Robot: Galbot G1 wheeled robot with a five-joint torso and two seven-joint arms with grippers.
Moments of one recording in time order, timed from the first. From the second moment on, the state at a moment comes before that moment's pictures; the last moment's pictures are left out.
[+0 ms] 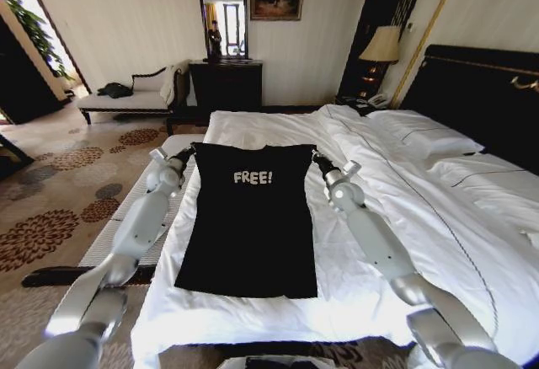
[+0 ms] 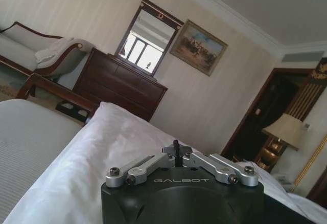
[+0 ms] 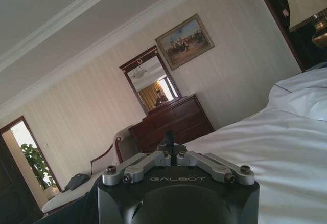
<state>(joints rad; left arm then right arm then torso) 0.52 -1.03 -0.24 -1.39 -1.14 0.21 -0.12 -0.62 1.01 0.19 1.54 1.13 -0.06 0.14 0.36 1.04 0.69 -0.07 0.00</state>
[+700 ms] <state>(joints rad) 1.45 -0.94 -0.61 -1.90 -1.00 0.19 -0.04 -1.36 0.96 0.32 1.97 1.02 -0.06 0.33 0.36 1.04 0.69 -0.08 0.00</state>
